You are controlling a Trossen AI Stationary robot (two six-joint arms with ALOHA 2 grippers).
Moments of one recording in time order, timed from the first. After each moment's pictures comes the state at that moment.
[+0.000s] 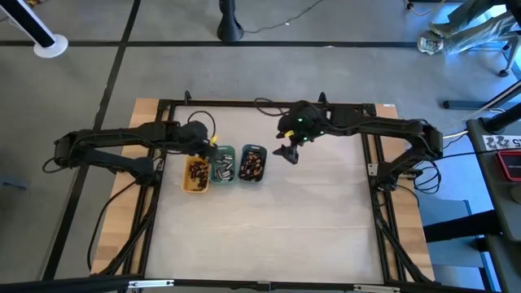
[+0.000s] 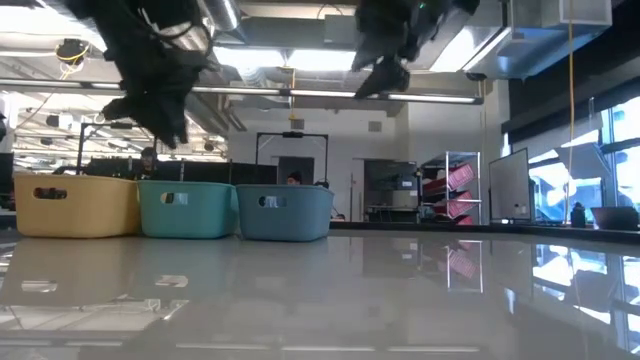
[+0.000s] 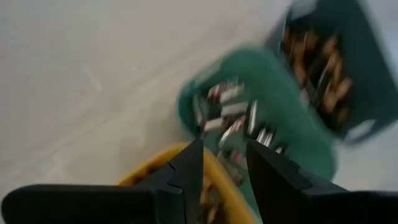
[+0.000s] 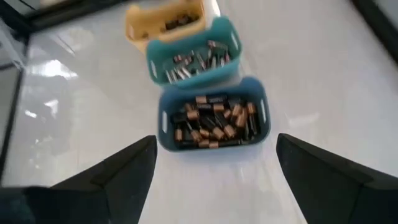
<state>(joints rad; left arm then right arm) 0.27 1.04 0.79 -0.80 -0.17 -0.74 -0.24 1.53 1.37 -0.61 -0.22 0.10</state>
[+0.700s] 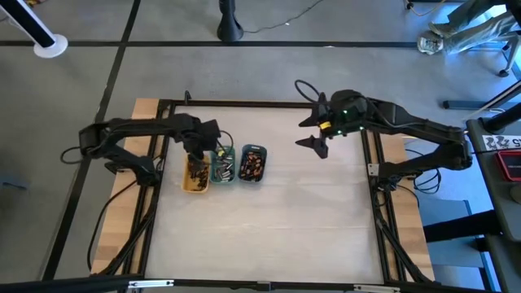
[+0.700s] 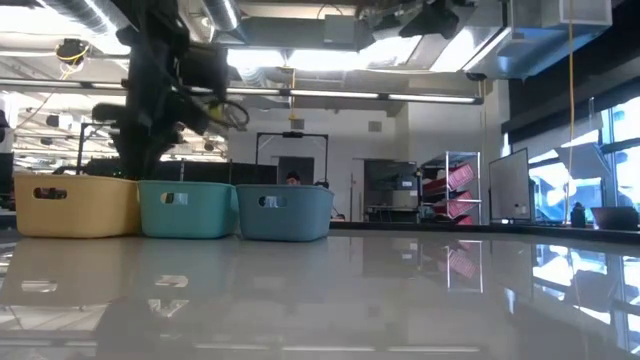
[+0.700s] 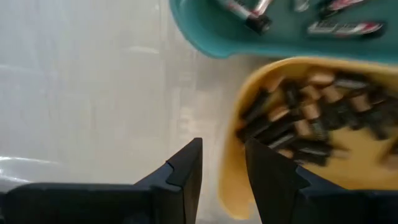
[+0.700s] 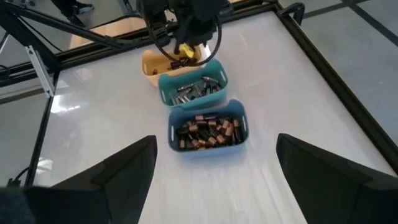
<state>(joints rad) 0.40 1.38 0.88 -1.05 -0.13 0.25 -0.24 1.23 1.37 -0.74 -0.16 0.11</state>
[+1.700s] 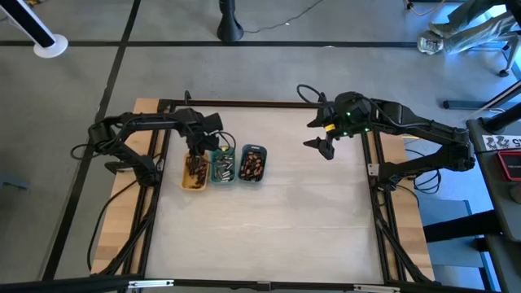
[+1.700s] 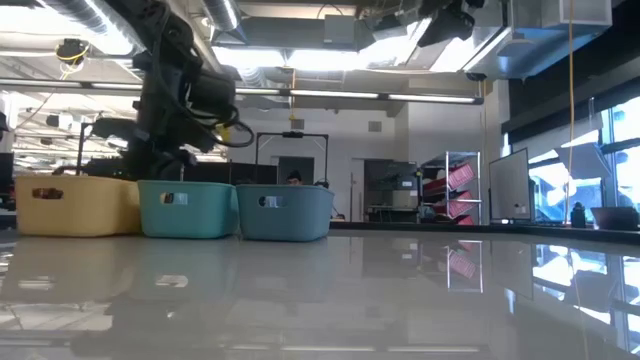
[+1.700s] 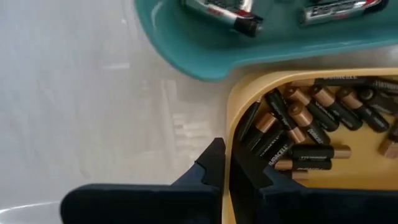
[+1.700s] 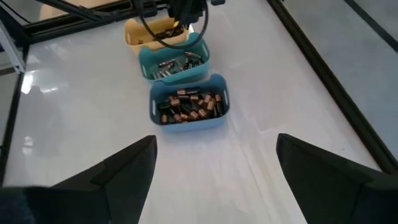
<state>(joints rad) 0.52 1.49 0.89 -1.00 -0.03 0.58 -0.24 1.20 1.37 -0.86 -0.10 0.08</state>
